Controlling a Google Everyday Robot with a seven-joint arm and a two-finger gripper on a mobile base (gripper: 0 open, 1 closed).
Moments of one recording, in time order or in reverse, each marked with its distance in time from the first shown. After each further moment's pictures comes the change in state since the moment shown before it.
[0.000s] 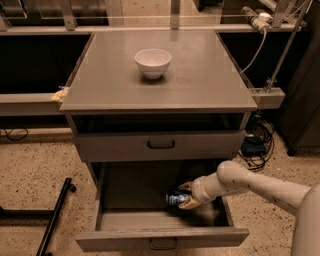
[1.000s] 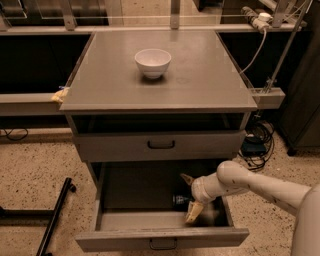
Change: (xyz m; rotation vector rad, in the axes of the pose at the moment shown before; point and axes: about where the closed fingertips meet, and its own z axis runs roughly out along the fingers) arm 0.000 0.000 0.000 0.000 0.000 0.000
